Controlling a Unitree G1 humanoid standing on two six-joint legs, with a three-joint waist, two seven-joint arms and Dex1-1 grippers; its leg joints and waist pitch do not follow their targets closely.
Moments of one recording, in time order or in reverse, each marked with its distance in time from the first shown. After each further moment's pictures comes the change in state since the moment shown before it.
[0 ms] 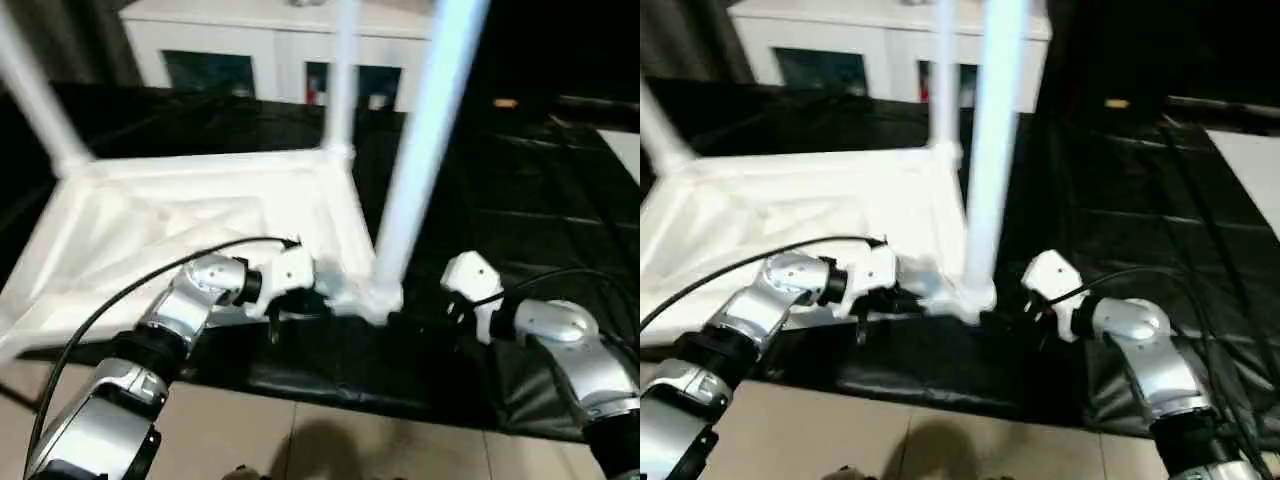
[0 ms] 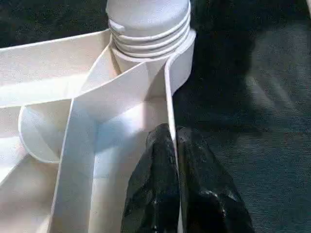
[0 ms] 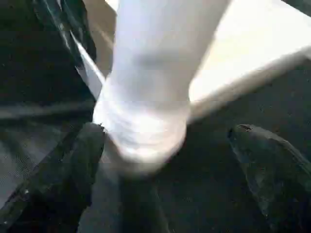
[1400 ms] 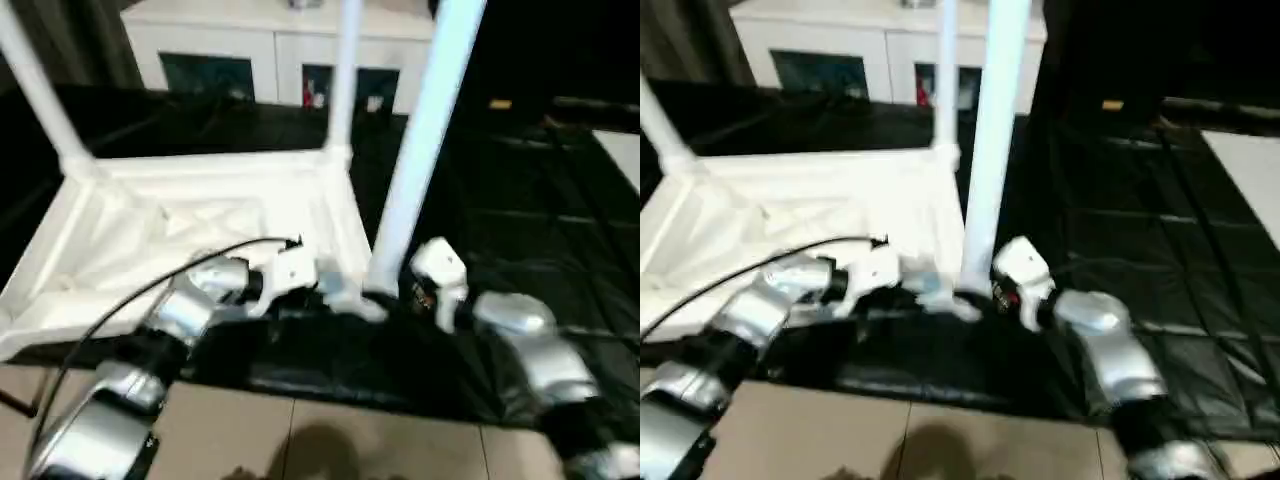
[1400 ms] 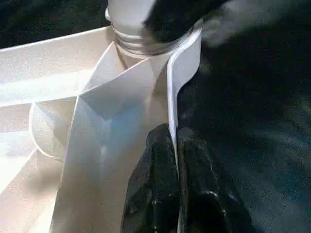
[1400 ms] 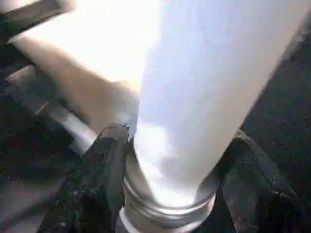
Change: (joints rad) left arm -0.039 -0.054 0.008 0.009 0.085 0.129 0.215; right arm -0.095 0.247 -0.037 0.096 -0.018 0.106 -0.333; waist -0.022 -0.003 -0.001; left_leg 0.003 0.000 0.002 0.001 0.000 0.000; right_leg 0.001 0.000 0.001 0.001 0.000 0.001
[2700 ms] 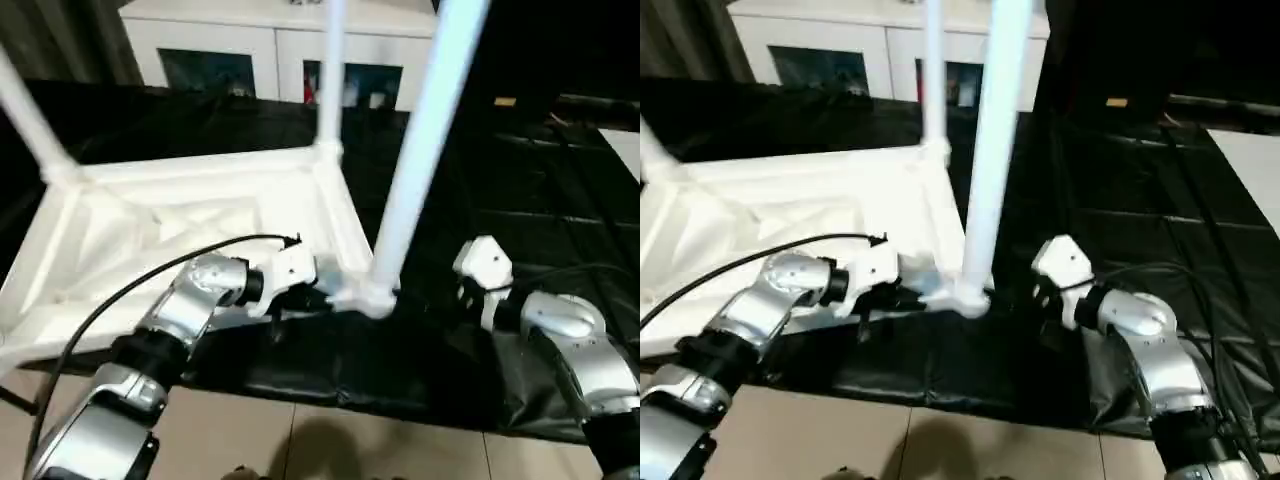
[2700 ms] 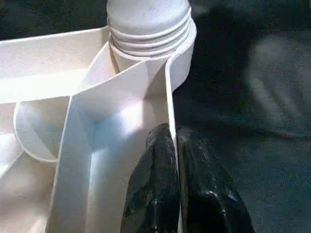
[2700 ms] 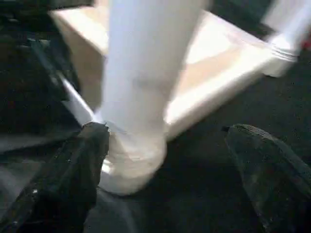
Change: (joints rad) left arm 0.070 0.068 -0.005 -0.105 -0.093 -0.007 -0.210; right arm 0.095 -0.235 -0.010 -0.115 0.075 -0.147 0.329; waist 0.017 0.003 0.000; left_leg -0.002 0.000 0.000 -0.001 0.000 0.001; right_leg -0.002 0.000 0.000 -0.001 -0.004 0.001
